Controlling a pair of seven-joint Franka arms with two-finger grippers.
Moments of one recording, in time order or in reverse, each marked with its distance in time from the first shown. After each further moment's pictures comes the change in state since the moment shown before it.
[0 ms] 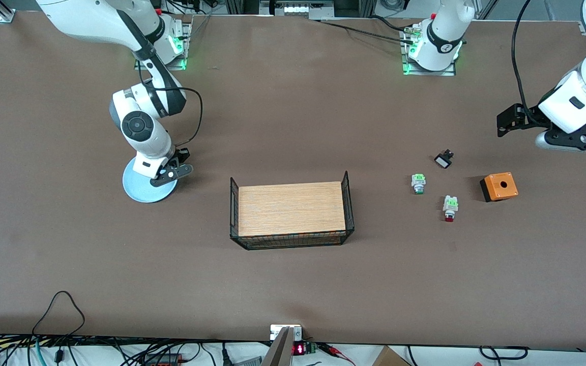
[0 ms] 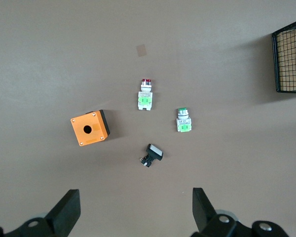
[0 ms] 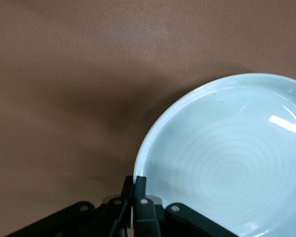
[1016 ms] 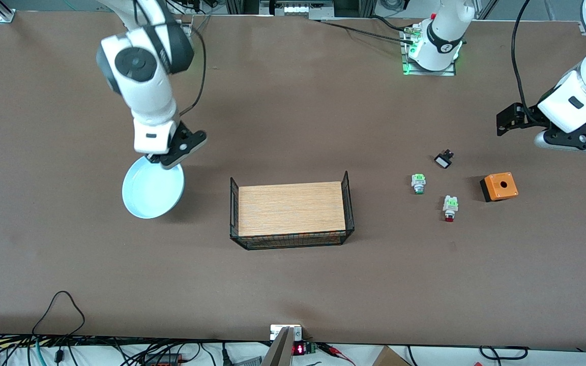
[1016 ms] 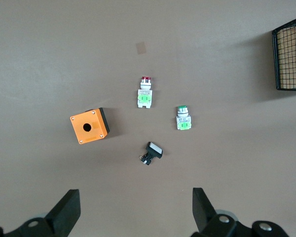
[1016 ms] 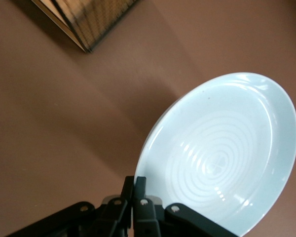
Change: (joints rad) left arm 0.000 0.000 -0.001 0.002 0.000 -0.010 0.000; right arm 0.190 -0.257 0.023 0.306 -0.009 -0.388 -0.259
